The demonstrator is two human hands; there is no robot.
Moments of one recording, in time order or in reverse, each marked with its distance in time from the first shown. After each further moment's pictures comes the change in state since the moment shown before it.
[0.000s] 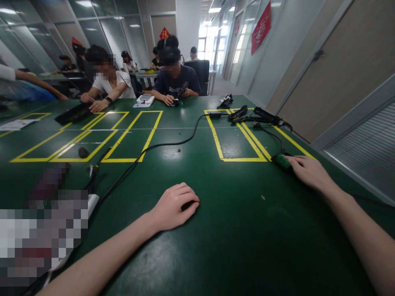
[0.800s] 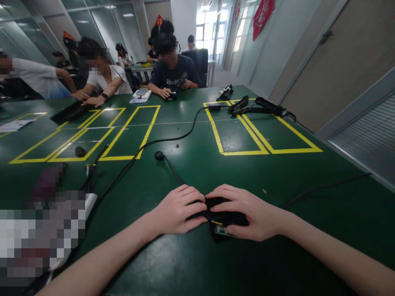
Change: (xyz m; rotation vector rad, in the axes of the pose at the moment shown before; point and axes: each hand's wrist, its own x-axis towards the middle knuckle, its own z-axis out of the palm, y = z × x) left_hand -0.001 0.008 0.002 0.099 -0.063 0.272; right_hand -0.128 -0.149 0.028 0.505 -0.530 -1.186
